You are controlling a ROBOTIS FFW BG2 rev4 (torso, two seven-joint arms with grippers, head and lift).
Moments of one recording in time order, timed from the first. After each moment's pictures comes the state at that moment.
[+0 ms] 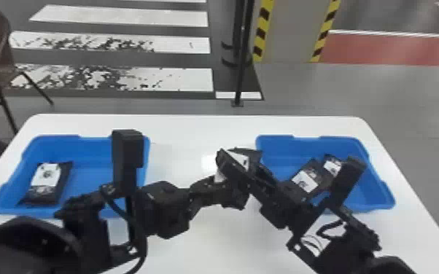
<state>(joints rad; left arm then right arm) 0.19 0.12 -0.16 -2.27 0.39 0.99 -0.52 0.31 -0.13 0.09 -2.03 -0.64 0.37 0.49</state>
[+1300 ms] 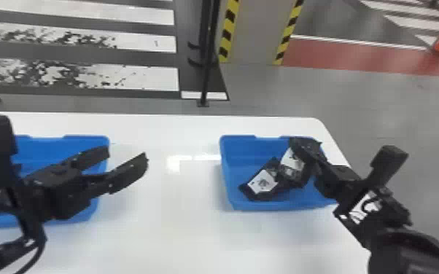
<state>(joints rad) 0.23 0.09 0.07 -2.28 0.38 0.88 -0.48 0.17 -0.16 -0.32 -1.78 -0.41 0.33 0.47</state>
